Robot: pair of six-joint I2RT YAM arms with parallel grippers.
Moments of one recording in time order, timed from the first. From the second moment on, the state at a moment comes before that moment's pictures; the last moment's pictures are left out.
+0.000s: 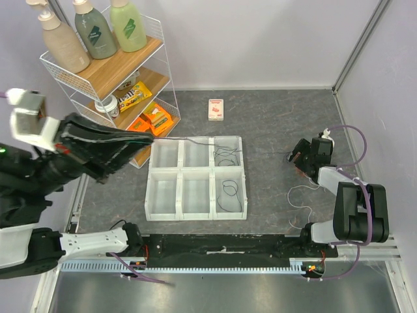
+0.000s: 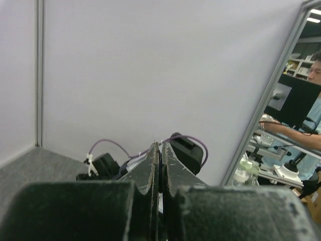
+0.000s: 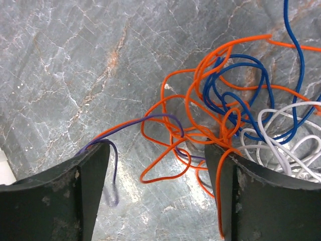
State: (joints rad) left arm -1.11 0.89 1.77 -0.46 0.13 -0.33; right arm -0.11 1.41 0.55 0.08 -0.02 0.54
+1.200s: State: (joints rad) left arm -1.11 0.94 1.91 -0.62 -0.14 -0.23; right arm -0.11 1.31 0.47 0.10 0.00 0.51
